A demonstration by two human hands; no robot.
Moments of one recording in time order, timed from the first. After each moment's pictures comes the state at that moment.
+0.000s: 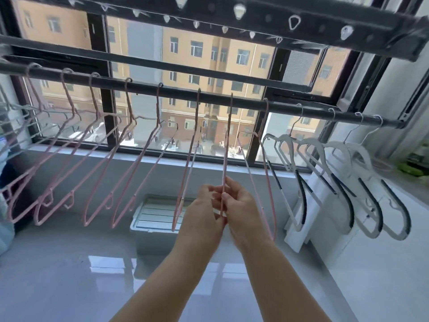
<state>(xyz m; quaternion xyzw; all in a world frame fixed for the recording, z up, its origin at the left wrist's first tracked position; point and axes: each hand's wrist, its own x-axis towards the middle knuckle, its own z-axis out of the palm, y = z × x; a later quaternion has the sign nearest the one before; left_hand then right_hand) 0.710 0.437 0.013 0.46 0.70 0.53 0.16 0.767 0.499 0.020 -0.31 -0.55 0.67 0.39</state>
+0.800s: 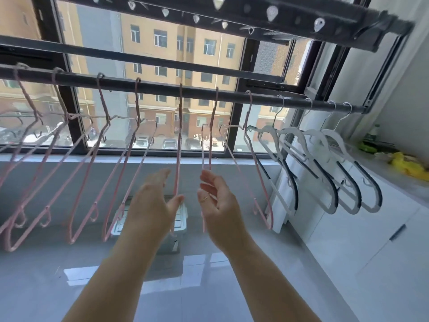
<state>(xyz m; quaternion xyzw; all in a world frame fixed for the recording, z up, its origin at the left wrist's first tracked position) 0.642 0.412 0.030 0.49 0.75 0.44 0.08 0.755 0.460 0.020 -0.32 -0.74 0.40 0.43</state>
